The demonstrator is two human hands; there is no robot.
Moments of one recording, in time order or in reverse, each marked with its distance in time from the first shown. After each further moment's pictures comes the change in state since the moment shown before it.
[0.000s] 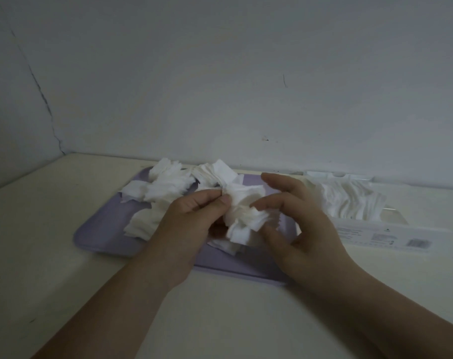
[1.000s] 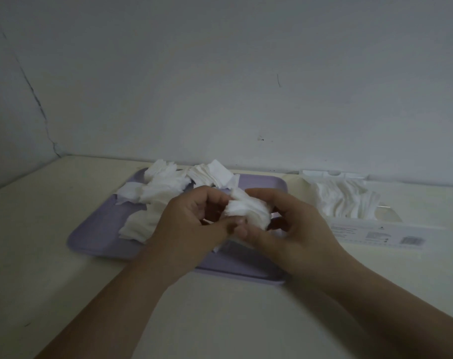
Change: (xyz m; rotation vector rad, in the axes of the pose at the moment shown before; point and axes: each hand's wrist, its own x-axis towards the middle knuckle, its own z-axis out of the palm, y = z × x) left_hand -0.010 0.007 -0.001 0.380 -0.138 0.250; right_hand 0.005 -0.008 -0.002 0.265 -0.119 0.378
